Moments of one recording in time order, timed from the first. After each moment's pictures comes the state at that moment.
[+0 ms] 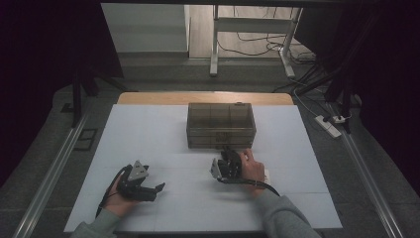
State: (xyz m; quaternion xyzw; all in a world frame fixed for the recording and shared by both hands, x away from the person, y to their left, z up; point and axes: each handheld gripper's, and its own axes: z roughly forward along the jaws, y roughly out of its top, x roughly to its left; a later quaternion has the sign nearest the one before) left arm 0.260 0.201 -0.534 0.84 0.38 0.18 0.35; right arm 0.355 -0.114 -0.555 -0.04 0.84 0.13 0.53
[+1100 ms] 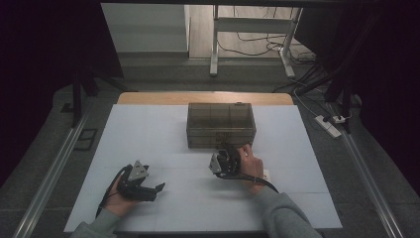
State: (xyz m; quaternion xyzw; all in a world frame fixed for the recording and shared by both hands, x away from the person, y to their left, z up) left arm 0.260 0.201 -0.534 0.84 0.38 0.18 0.35; right arm 0.363 -0.109 -0.545 -0.02 0.85 0.15 0.50
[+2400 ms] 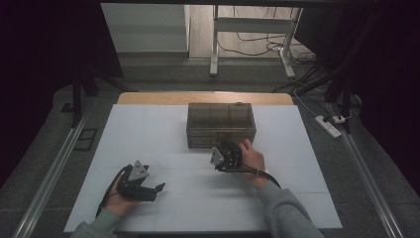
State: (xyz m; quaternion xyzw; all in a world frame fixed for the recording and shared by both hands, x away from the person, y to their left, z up) left arm 0.260 0.200 -0.535 0.84 0.38 0.18 0.34; right arm 0.377 -0.111 -0.527 -0.02 0.89 0.16 0.43
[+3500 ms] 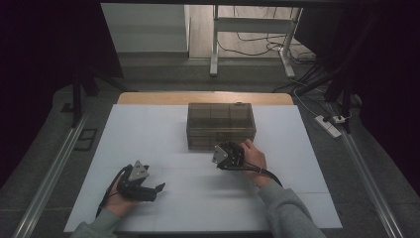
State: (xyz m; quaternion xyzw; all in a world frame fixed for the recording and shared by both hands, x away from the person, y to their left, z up) left arm 0.260 0.200 -0.535 0.84 0.38 0.18 0.34; right arm 0.378 -0.117 -0.521 -0.01 0.90 0.19 0.39
